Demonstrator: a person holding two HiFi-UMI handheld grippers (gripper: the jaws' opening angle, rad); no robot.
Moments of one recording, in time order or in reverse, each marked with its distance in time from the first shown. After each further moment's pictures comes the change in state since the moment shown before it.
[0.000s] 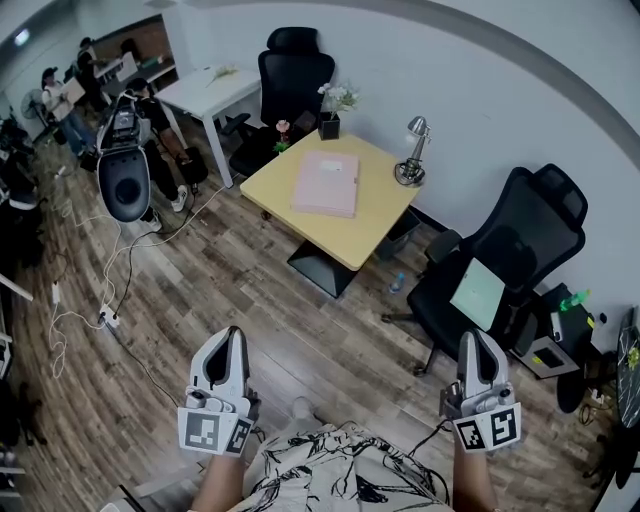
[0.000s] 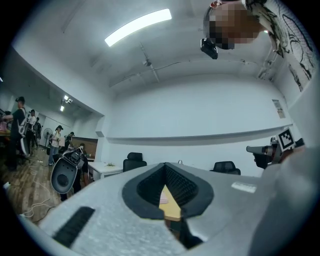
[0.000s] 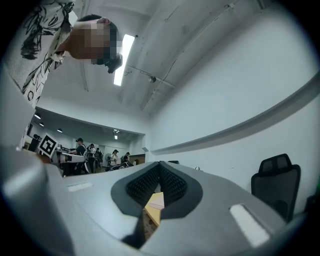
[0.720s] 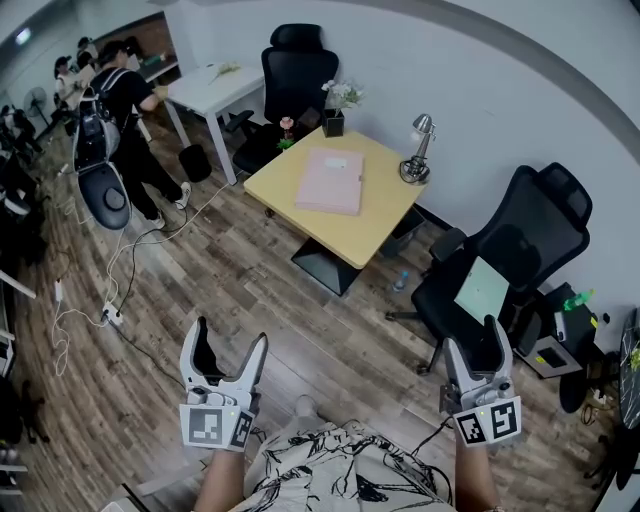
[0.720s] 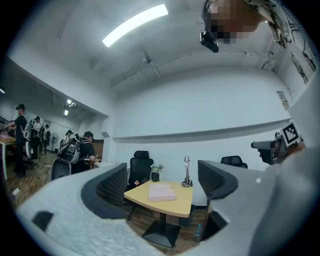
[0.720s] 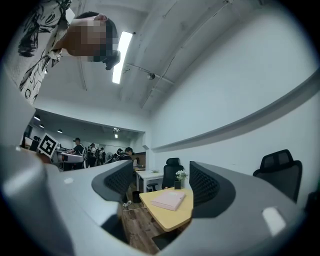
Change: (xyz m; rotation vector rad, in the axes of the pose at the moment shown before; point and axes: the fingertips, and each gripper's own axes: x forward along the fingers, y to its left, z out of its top) left arm 0.003 0.018 -0.006 0.041 0.037 0.067; right arm 0.014 0.001 -0.013 0.022 0.026 0.004
